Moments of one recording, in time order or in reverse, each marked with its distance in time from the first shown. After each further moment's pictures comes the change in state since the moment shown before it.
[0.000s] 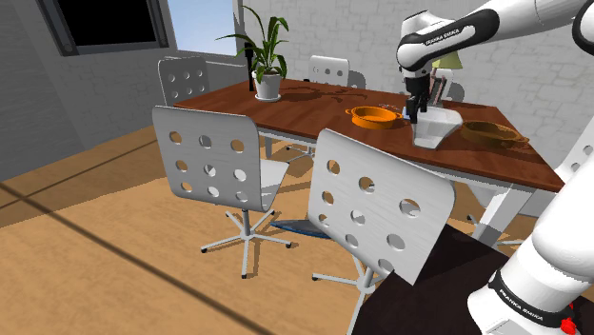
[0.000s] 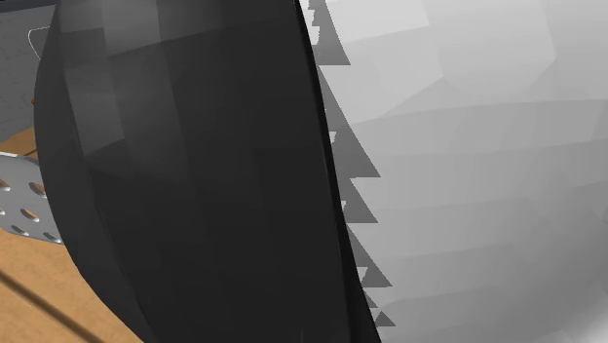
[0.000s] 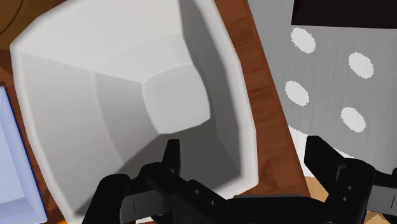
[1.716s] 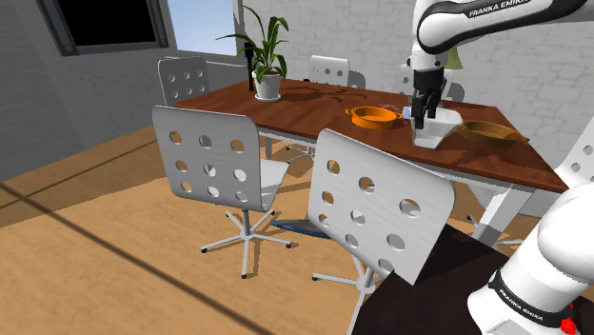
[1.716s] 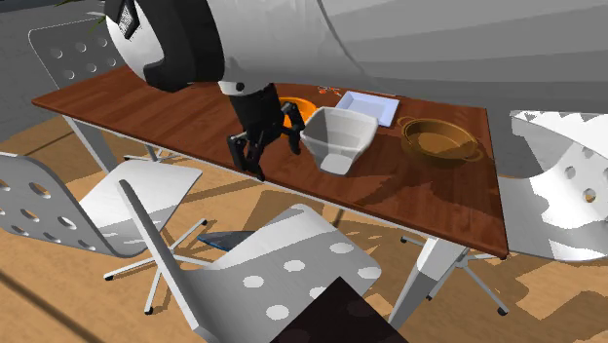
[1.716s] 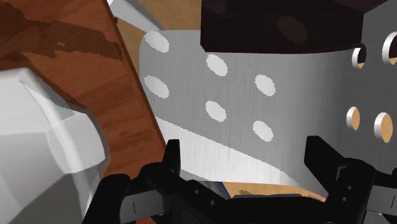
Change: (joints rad) arm 0.080 -0.367 0.106 -0.269 0.095 -0.167 0.182
